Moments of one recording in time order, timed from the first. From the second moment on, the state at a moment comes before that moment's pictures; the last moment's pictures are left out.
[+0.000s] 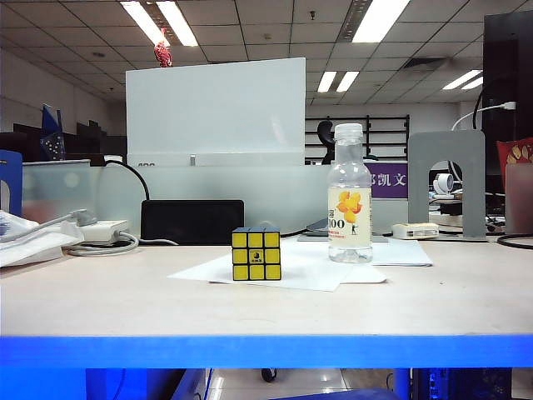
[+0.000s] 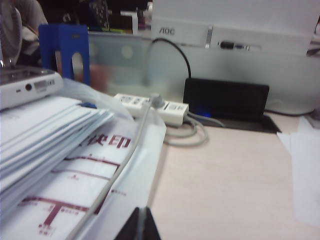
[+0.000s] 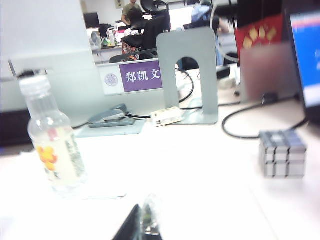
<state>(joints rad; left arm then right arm) -0.01 0.00 0.01 0.05 -0.07 -0.04 -0.01 0.00 0.01 0.10 0.02 0.17</state>
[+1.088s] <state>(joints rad) -0.01 0.00 0.01 0.08 0.14 -0.21 -0.01 0.00 0.01 -0.03 -0.11 0.38</state>
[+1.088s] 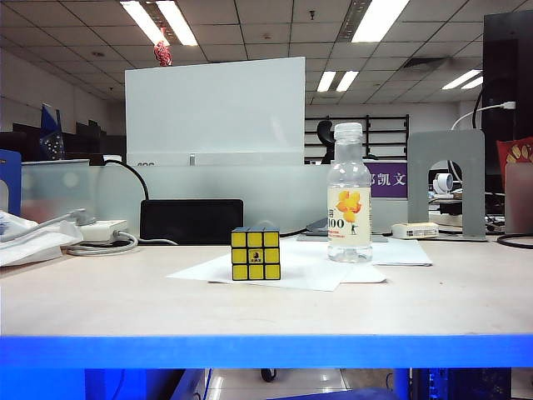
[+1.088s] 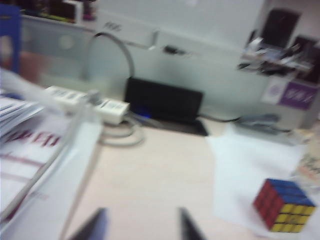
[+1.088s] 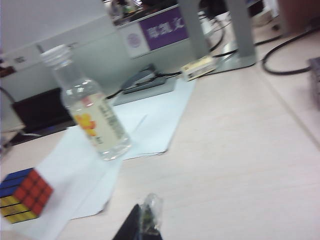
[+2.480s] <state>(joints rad) -0.35 1.38 0.74 0.39 0.48 -0.48 -0.01 0.41 0.36 0.05 -0.29 0.47</state>
